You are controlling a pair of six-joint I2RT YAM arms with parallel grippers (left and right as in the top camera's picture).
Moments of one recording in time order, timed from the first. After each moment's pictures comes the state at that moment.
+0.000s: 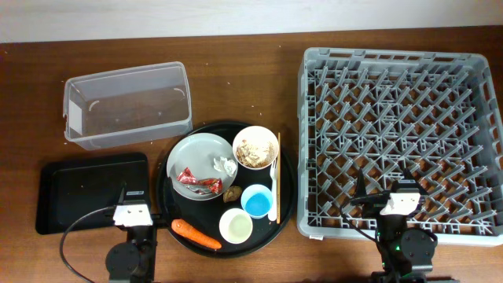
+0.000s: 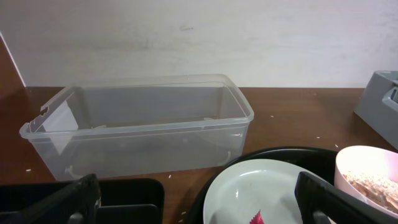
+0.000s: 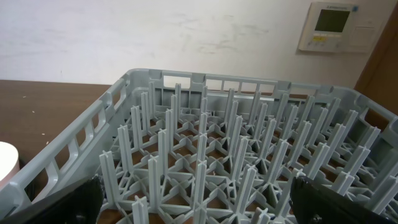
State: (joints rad) left arm -0.05 0.01 0.01 -0.07 -0.08 -0.02; right arm -0.02 0.01 0.01 -0.07 0.04 -0.07
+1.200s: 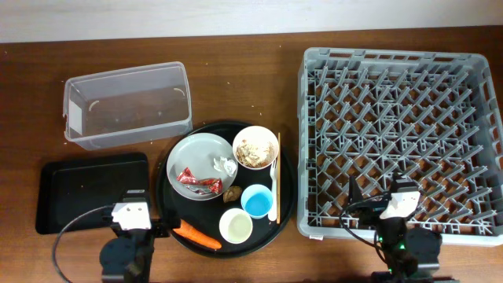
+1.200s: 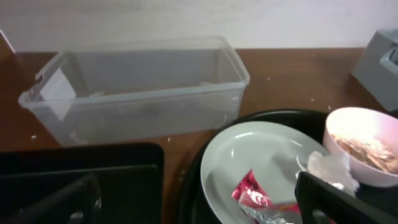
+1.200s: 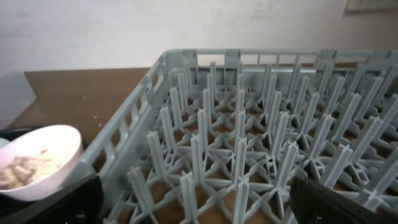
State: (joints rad) left arm -0.05 0.09 0.22 -0.41 -0.06 -0.02; right arm -0.02 0.03 0.17 -0.34 -0.09 0.05
